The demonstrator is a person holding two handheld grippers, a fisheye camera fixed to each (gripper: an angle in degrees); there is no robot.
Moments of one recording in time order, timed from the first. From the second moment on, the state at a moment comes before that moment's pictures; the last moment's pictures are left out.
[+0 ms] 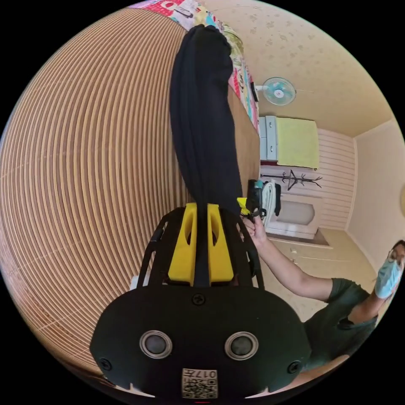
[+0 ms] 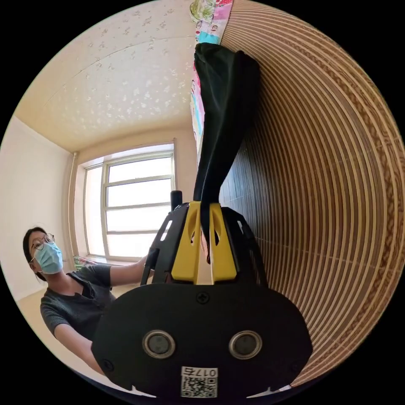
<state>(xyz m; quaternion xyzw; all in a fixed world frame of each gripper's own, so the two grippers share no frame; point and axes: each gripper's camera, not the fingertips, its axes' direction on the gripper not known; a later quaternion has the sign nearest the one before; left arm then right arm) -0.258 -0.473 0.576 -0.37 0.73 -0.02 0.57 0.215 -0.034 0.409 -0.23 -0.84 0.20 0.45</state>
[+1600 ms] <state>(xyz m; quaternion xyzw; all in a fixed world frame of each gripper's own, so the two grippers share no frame) -0.279 -0.299 0.464 -0.40 0.66 0.06 0.63 0.237 0.016 0.201 -0.35 -0.69 0.20 0.60</state>
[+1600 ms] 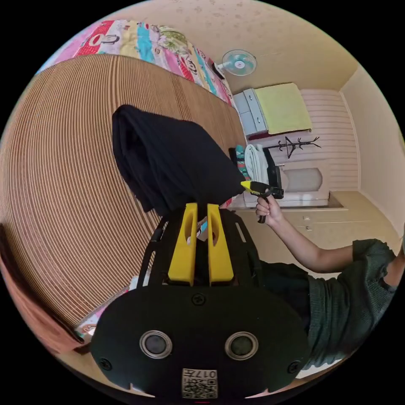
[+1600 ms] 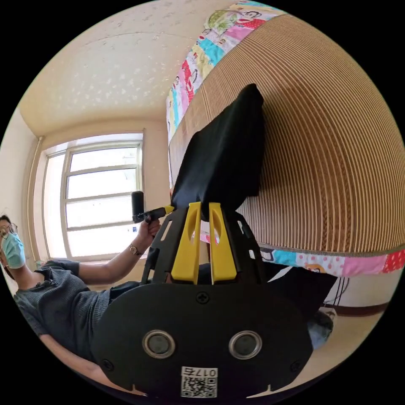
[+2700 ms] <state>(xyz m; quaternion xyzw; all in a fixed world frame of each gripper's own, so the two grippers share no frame) -0.270 -0.151 0.539 -0.51 0.65 -0.07 0.56 0.226 -0.028 0.178 -0.41 -0.75 0.23 0.46</state>
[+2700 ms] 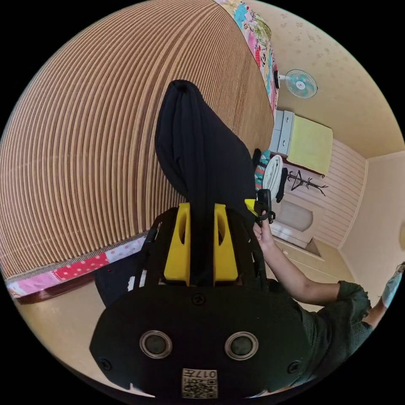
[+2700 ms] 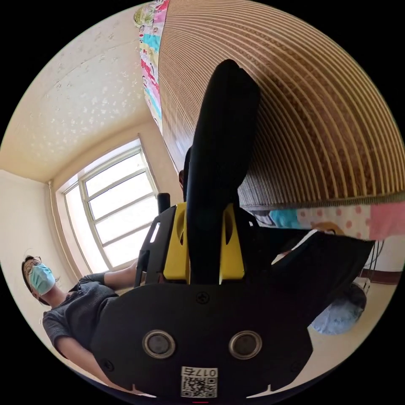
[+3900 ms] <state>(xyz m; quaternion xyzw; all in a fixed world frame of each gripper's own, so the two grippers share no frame) -0.053 -0.283 0.308 -0.54 0.54 0.02 0.64 0.734 0.018 0.199 -0.19 -0.55 0.47 0.66</state>
